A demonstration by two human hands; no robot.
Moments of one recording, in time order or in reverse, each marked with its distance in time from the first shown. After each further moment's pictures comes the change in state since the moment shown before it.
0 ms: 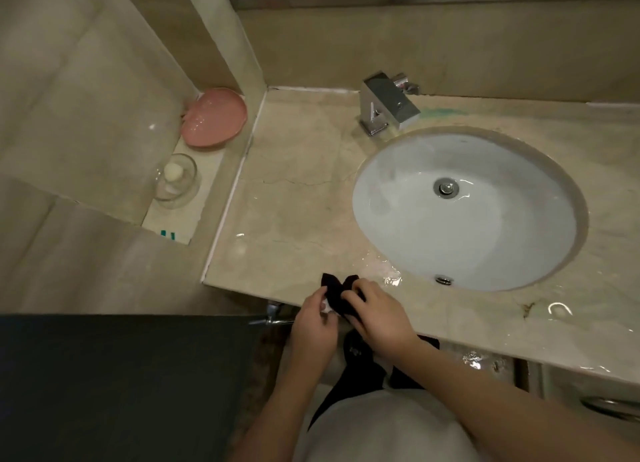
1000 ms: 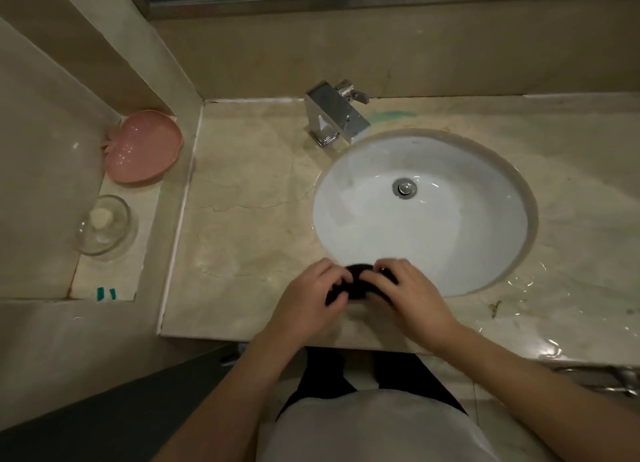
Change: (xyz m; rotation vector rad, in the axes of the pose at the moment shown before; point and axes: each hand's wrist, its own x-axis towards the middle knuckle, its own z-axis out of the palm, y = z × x) left_hand 0.084 0.084 -0.012 0.310 -0.302 0.754; right_hand 0.006 0.067 -0.082 -0.106 0.187 0.069
